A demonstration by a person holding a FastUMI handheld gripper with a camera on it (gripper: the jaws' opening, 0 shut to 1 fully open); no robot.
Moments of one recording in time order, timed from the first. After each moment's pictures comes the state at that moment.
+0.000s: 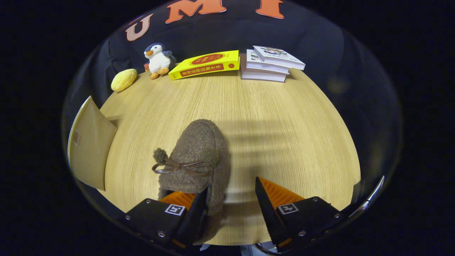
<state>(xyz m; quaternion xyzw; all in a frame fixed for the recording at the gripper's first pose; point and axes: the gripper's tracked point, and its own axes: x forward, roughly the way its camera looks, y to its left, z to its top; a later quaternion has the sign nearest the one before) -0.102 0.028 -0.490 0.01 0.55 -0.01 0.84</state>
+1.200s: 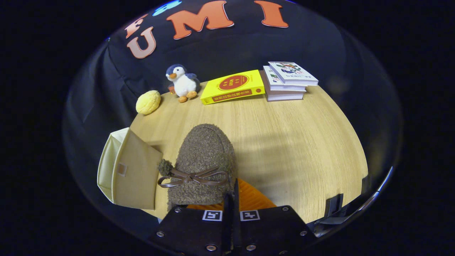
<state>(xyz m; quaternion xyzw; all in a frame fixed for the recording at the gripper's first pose) -0.077 0.136 -0.360 0.11 0.53 0.06 0.84</state>
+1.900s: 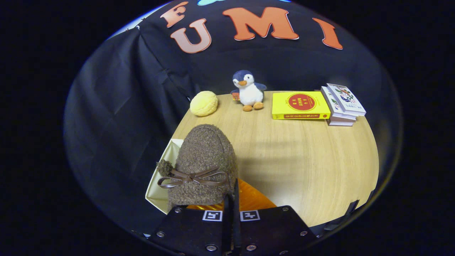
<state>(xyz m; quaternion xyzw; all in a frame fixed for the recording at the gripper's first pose) -0.051 0.330 -0.267 0.10 0.52 0.17 0.83</state>
